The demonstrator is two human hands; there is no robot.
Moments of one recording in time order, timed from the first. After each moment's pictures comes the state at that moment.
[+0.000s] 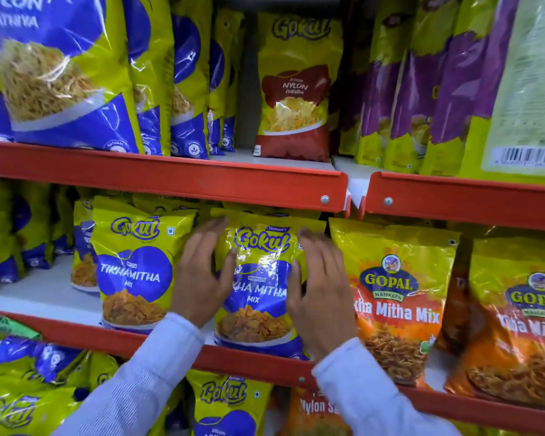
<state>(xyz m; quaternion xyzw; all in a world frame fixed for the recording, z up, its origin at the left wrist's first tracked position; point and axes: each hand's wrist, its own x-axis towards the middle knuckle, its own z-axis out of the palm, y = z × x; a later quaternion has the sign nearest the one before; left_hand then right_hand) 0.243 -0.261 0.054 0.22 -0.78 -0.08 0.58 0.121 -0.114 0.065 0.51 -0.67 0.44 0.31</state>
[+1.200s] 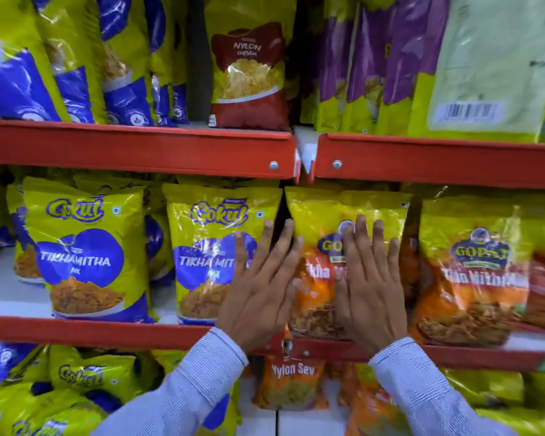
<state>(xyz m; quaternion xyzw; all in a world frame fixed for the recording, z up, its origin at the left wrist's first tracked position) 0.167 -0.160 0.015 0.15 -0.91 0.12 0.37 0.026 -0.027 0.021 0.47 -0.77 0.23 0.36</state>
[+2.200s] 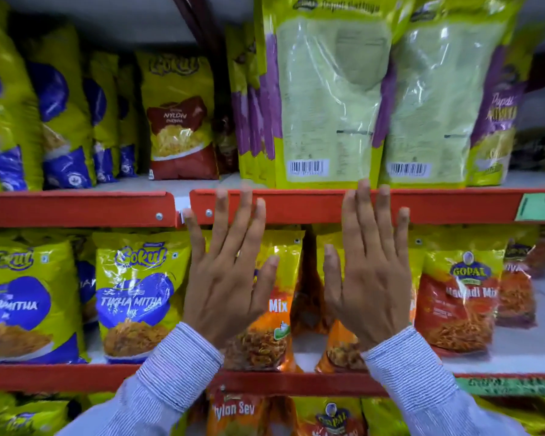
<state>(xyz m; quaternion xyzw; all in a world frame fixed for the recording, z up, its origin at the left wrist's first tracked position) 0.105 -0.037 0.124 0.16 -0.82 0.18 0.52 -0.032 0.099 0.125 0.42 -0.71 0.29 0.48</state>
